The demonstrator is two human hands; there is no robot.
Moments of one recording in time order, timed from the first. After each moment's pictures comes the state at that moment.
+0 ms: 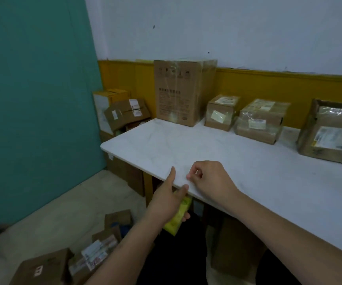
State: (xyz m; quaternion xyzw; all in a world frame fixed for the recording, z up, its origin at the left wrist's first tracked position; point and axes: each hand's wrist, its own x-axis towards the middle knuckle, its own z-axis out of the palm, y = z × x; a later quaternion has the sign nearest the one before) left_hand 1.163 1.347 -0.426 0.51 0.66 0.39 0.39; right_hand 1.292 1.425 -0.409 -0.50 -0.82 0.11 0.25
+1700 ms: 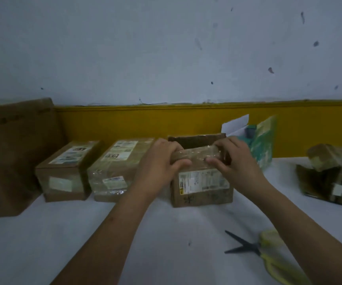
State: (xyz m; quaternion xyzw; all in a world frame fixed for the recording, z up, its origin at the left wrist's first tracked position) left_hand 1.474 1.648 -0.318 0.85 0.36 0.38 0.08; right_hand 1.683 1.583 -0.336 -0.63 -0.65 -0.12 0.40
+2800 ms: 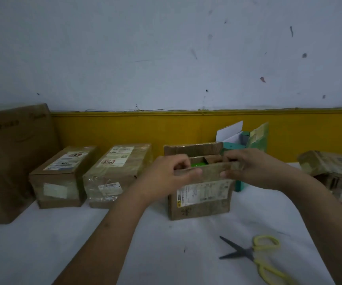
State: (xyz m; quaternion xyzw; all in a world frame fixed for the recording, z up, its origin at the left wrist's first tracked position) left_hand 1.474 1.625 -0.304 0.89 0.28 0.29 0.24; right_hand 1.697 1.533 -0.275 -0.68 -0.69 0.09 0.22
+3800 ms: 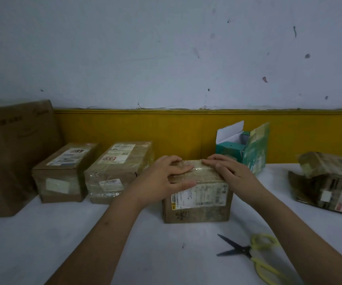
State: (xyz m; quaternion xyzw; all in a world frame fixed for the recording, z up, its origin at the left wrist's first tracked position) left_hand 1.467 1.647 -0.327 0.90 0.31 0.21 0.20; right_hand 1.697 1.567 -0.343 -0.61 -0.68 0.08 0.40
